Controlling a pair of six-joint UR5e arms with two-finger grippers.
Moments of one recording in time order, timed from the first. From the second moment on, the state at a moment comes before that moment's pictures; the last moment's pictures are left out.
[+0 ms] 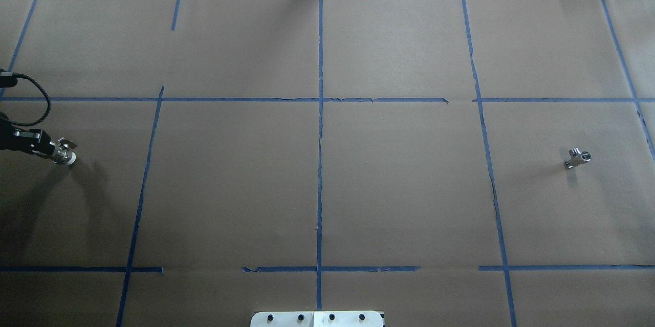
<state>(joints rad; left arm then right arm) -0.98 -1.46 -1.86 -1.99 -2.16 -0.79 1.46 -1.74 1.79 -1.64 2.39 -0.15</state>
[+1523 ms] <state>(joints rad) -0.63 -2.52 -1.48 -1.43 -1.99 -1.48 1.46 -1.74 1.79 -1.64 2.39 -0.15</state>
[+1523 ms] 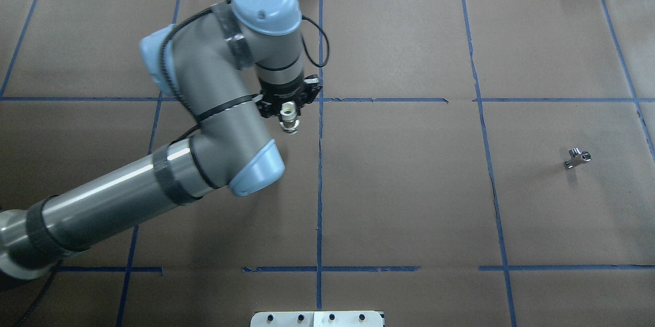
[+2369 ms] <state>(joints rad) -0.56 -2.54 -1.39 -1.53 -1.98 -1.49 1.46 -1.74 1.79 -1.64 2.39 -0.15</state>
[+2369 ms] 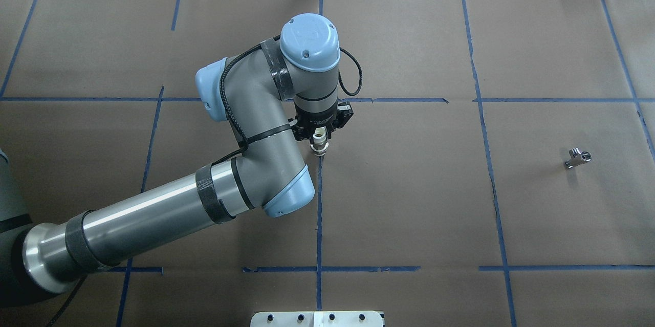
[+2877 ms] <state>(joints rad) -0.55 -2.53 -1.39 -1.53 -1.97 -1.48 1.46 -1.74 1.79 -1.64 2.39 -0.15</state>
